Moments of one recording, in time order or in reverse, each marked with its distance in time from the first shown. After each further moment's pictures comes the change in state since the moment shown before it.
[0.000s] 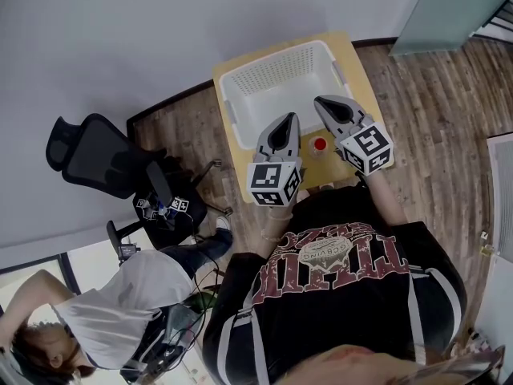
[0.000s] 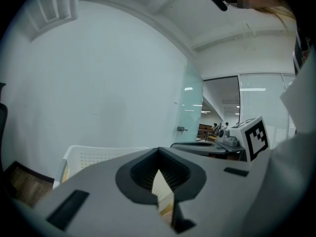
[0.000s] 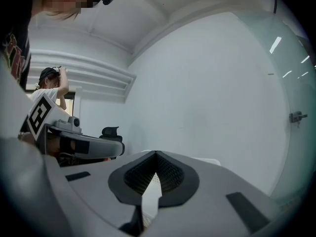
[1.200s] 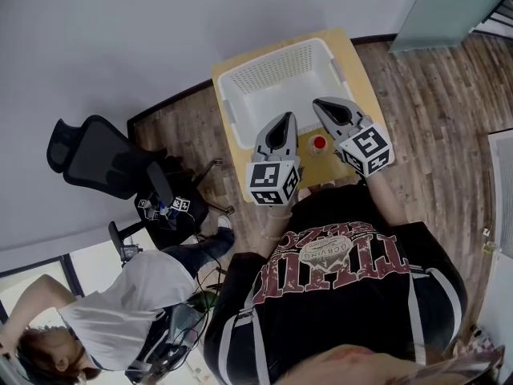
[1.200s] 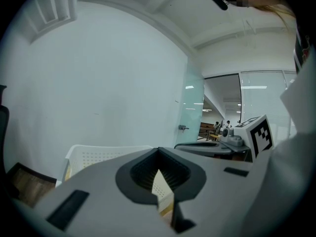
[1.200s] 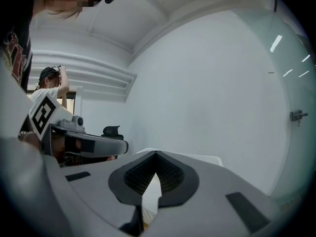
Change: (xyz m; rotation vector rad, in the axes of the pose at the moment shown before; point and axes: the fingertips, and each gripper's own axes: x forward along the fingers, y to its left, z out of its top) left arm 0.003 0.004 -0.005 0.010 0.014 0.019; right arm -0.003 0.003 -0.007 0.003 0.014 0.014
